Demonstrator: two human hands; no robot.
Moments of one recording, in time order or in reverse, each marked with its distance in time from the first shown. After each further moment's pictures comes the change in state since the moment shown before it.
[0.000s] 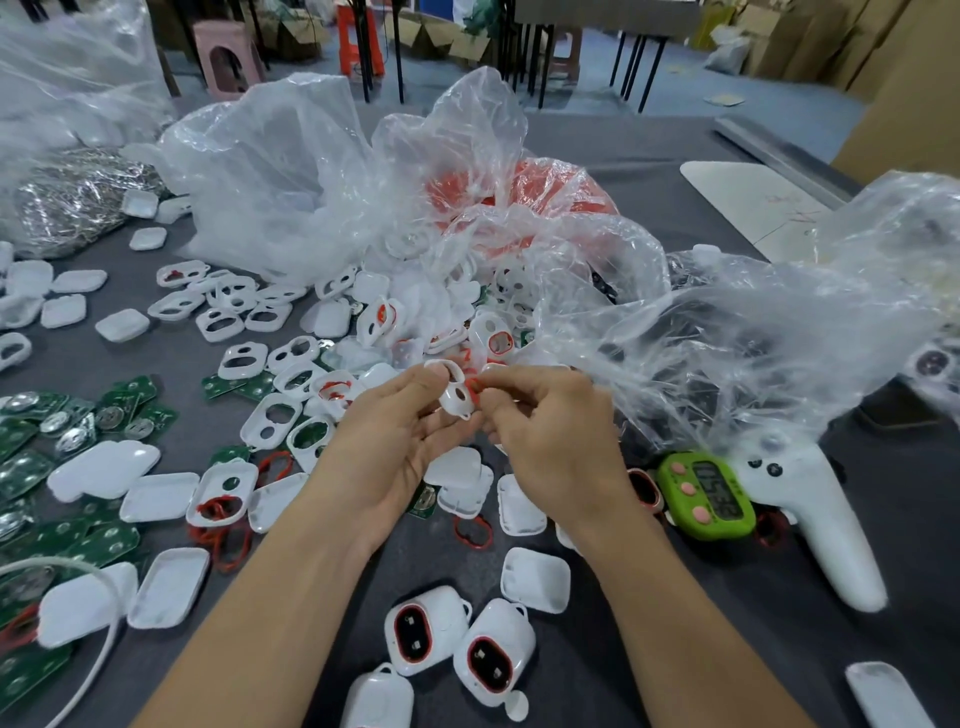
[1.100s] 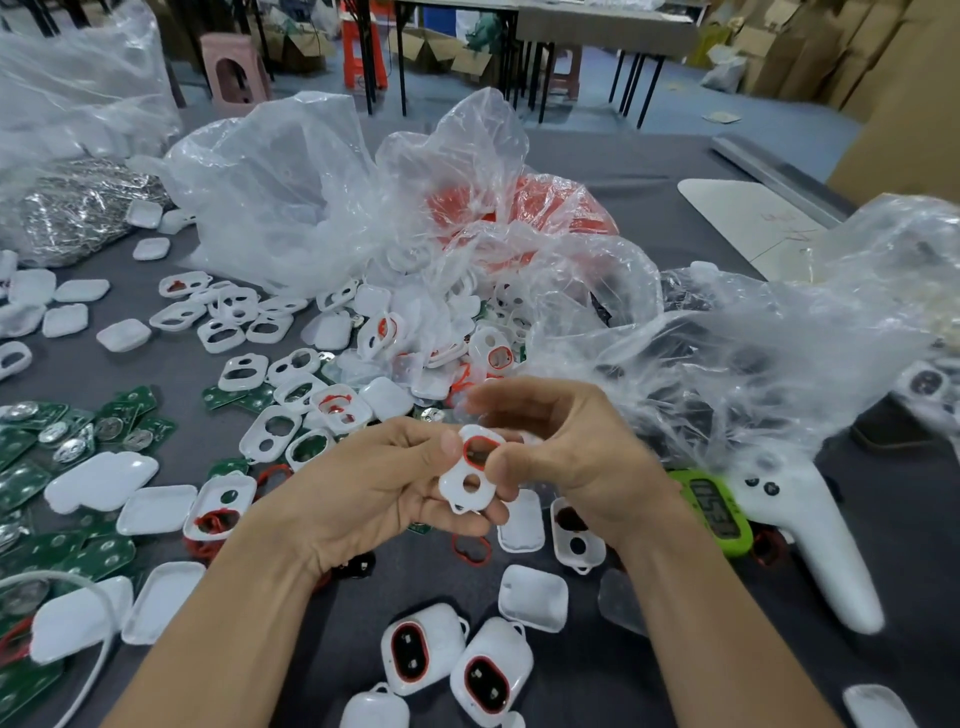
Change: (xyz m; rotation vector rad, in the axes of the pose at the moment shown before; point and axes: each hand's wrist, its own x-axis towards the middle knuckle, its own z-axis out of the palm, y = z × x) left_hand -0.014 0.017 -0.020 0.259 -0.580 -0.237; right_hand 0.007 0.005 -0.030 0.645 -0.492 0.169
